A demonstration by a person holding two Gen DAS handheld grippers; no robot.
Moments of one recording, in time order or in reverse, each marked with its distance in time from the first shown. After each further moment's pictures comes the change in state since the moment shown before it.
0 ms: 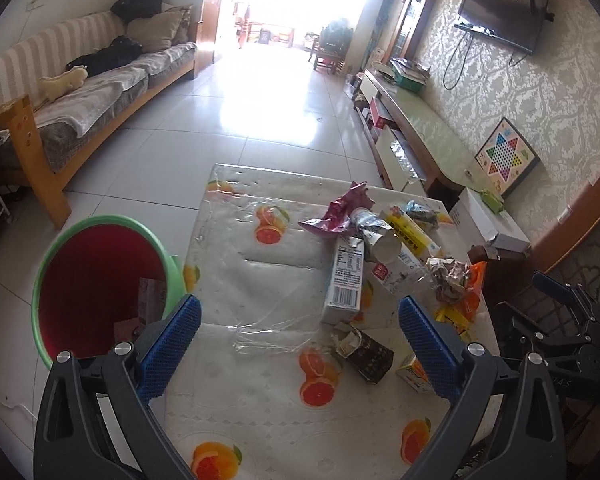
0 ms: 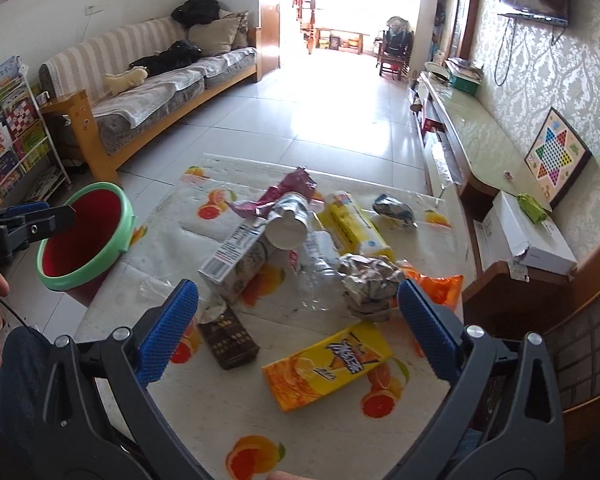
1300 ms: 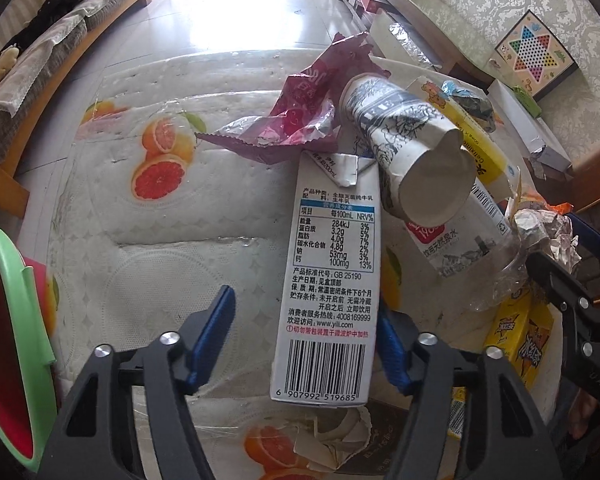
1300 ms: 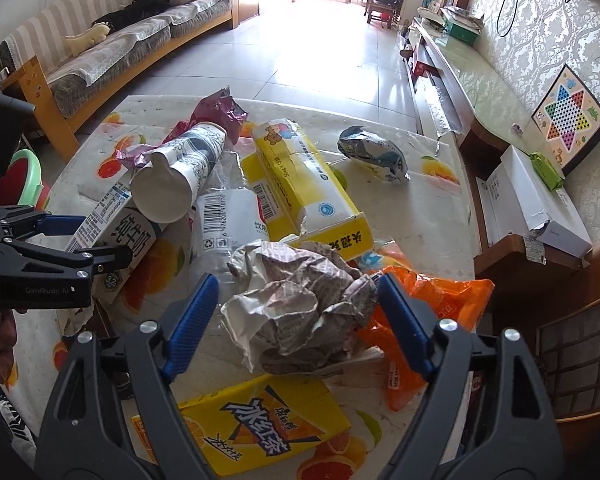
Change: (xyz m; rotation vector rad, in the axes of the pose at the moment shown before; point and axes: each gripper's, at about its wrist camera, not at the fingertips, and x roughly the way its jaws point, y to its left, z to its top) left arm 0.216 -0.047 0.001 0.107 0.390 0.020; right arm 0.137 -0.046 -0.003 -0.013 0.184 -0.032
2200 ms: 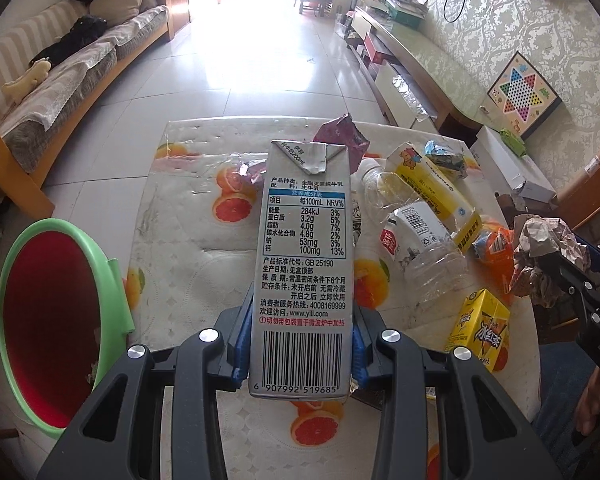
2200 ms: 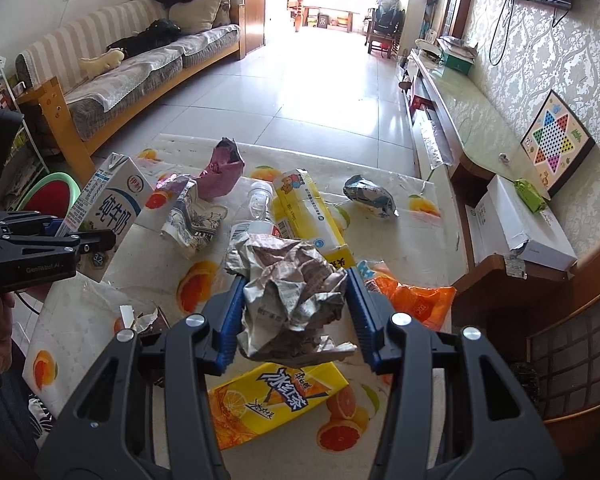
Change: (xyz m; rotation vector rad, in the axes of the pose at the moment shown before) left arm -0.103 0.025 -0.030 -0.032 -0.192 0.020; right arm -0.090 0.019 0.003 -0.005 -0.129 0.006
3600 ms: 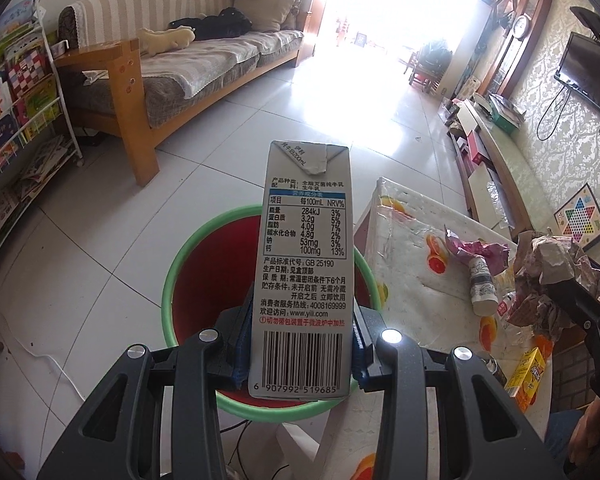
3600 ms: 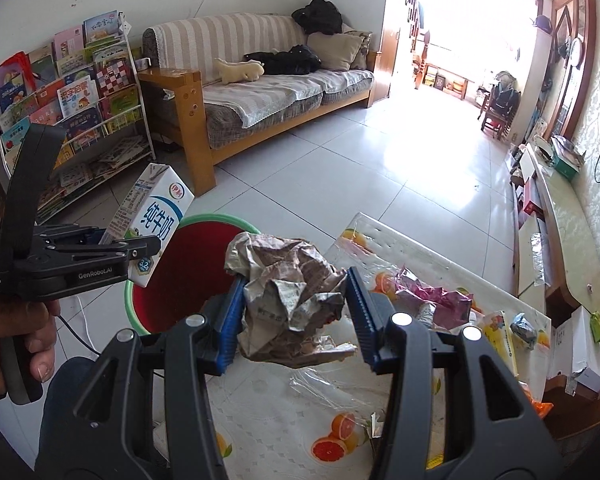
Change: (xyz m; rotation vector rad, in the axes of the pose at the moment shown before) left arm -0.114 0.223 -0.055 -0.357 -0.181 0.159; right arm -0.043 0.251 0.072 -0.300 -0.130 0.298
